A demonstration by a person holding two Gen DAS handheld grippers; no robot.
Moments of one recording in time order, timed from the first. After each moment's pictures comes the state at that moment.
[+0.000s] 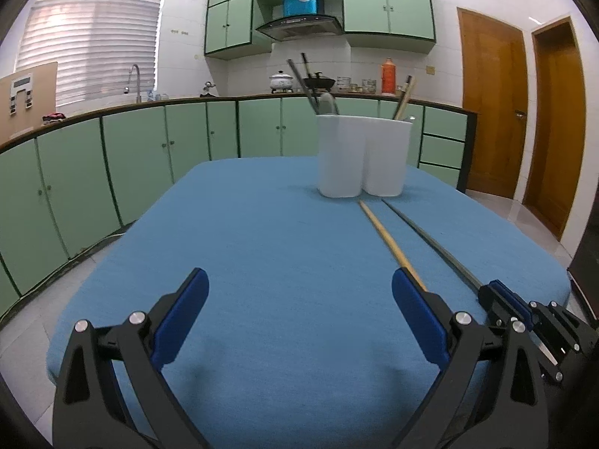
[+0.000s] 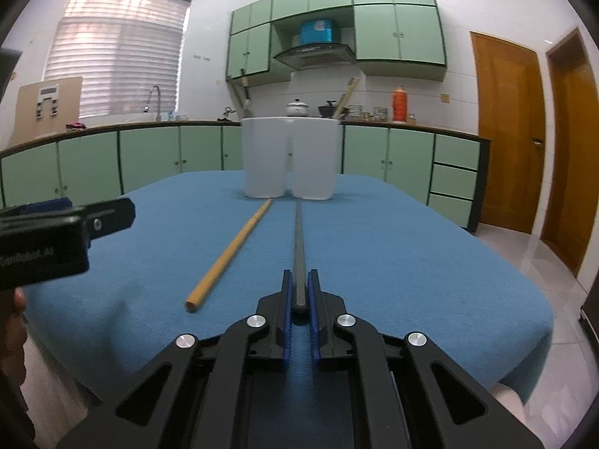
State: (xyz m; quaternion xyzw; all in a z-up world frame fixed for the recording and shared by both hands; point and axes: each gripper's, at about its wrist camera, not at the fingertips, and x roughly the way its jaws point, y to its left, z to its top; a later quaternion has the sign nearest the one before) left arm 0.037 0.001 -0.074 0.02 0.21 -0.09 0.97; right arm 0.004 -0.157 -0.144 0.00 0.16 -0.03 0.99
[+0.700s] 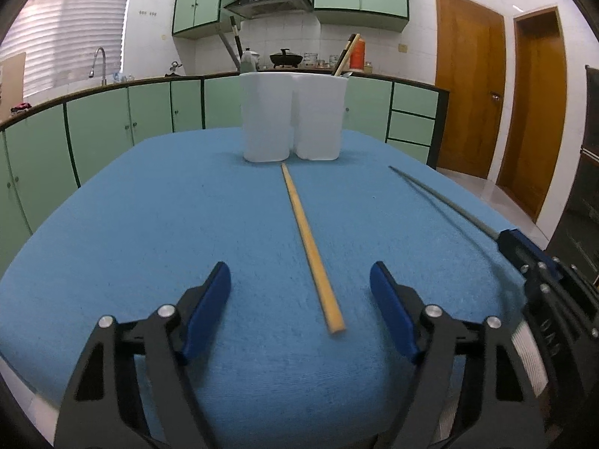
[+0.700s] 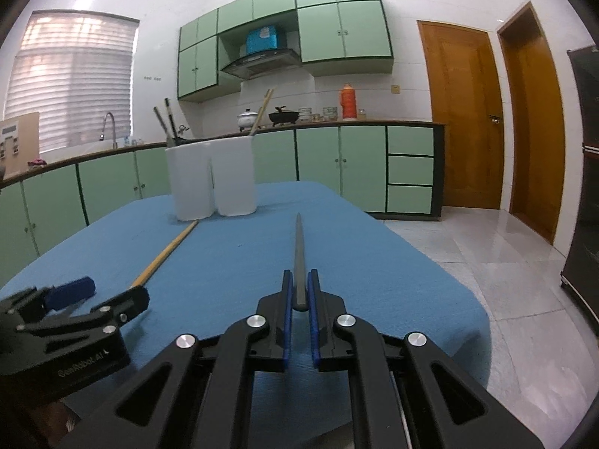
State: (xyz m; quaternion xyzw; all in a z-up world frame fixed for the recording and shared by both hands) left arm 0.049 -0.074 -0.108 0.02 0.25 -0.13 0.96; right arm -0.012 -0.231 -0.138 0.06 0.14 -0.10 0.98
